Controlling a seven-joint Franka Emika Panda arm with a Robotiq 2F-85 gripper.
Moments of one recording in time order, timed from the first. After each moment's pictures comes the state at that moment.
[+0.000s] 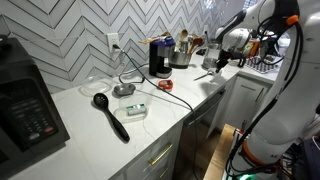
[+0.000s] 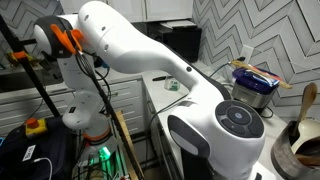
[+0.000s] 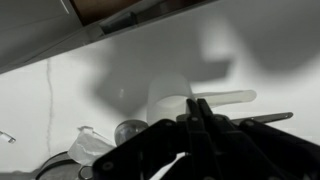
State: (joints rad) arm -0.41 0.12 -0.63 -2.05 0.25 2.26 -0.74
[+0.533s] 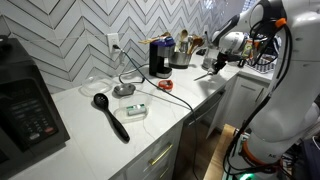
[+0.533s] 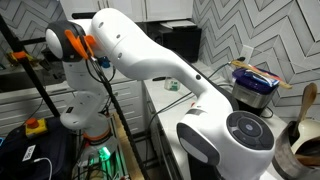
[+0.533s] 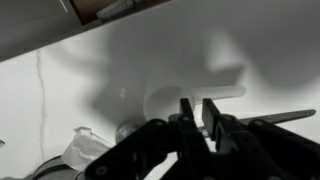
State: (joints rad) arm -0.51 0.20 -0.52 -2.00 0.28 2.27 -0.74
